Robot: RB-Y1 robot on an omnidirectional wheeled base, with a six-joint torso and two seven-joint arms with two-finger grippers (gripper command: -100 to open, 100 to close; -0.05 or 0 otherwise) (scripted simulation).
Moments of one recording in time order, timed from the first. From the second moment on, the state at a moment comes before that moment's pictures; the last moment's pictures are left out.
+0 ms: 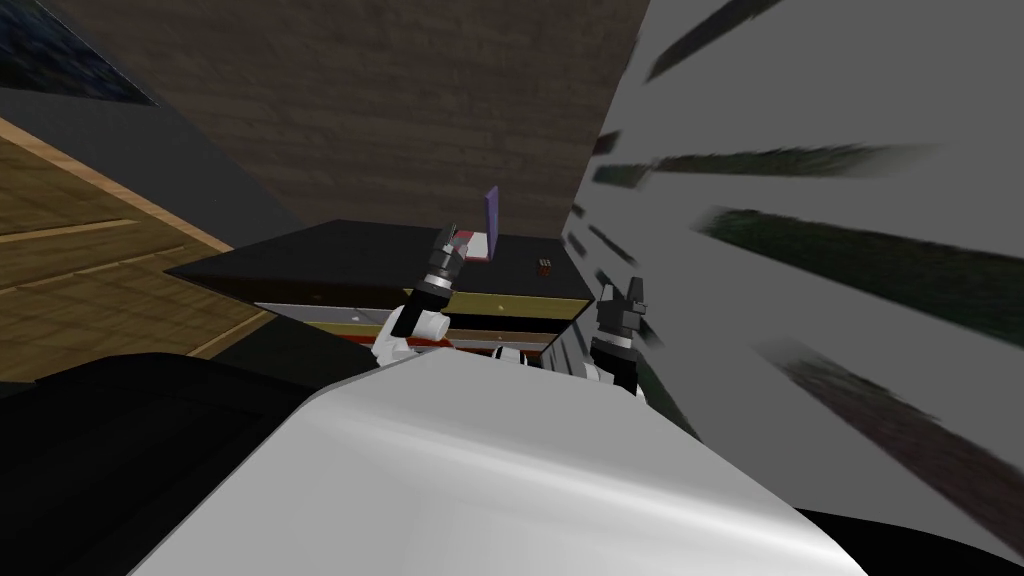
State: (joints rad) left arm 0.31 0.20 -0.04 -2.35 -0.01 -0.07 0.10; right arm 0.52 0.01 0.06 -2.27 0.09 -0.41 -0.10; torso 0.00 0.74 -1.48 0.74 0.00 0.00
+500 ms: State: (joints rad) left arm 0.24 0.27 -0.02 -2.35 0.01 0.05 0.11; right arm 0.52 0.01 0.06 -2.27 0.09 -0.41 -0.10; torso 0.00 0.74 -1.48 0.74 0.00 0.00
